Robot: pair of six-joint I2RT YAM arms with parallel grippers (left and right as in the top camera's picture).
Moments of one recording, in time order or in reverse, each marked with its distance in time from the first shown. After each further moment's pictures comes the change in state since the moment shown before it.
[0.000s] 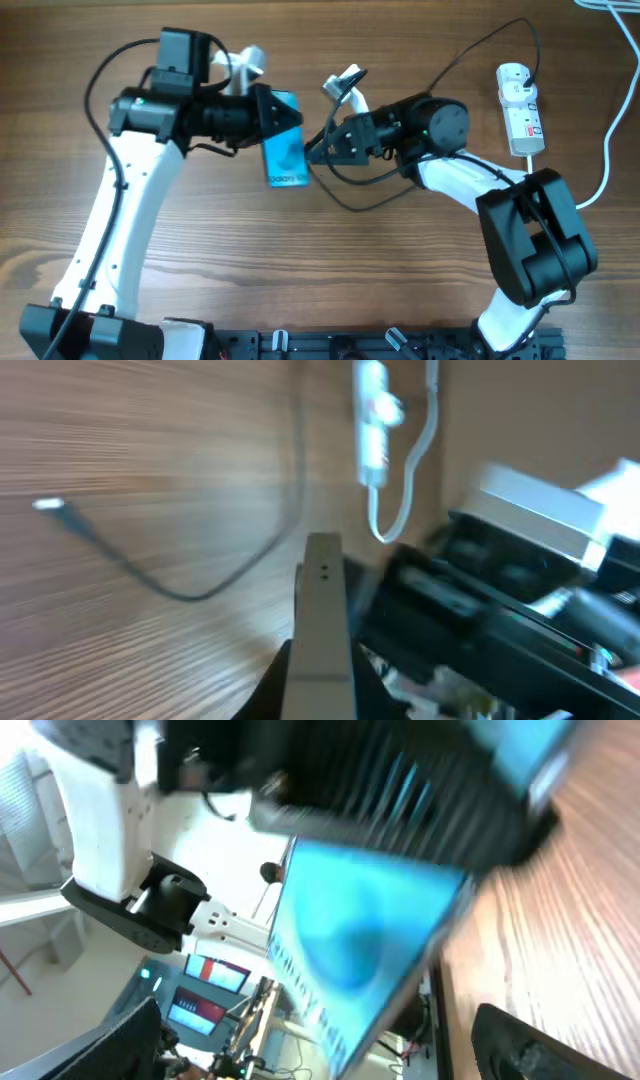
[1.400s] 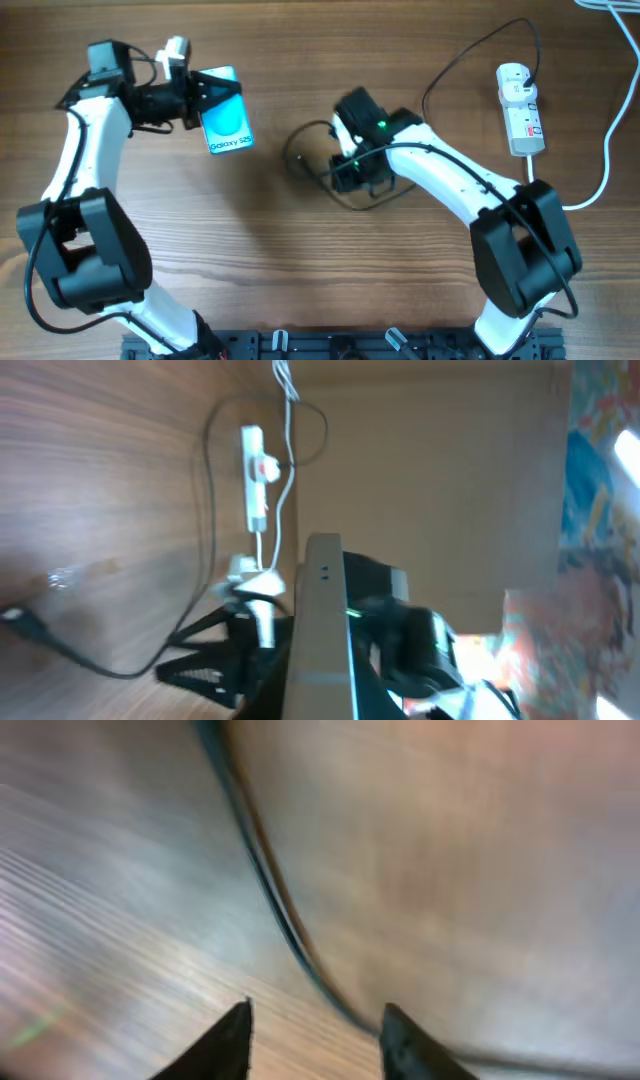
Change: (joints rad) left arm 0.380 0.337 -0.040 0.166 0.609 0.204; right arm 0.182 0.001 0.341 -2.403 1.337 -1.550
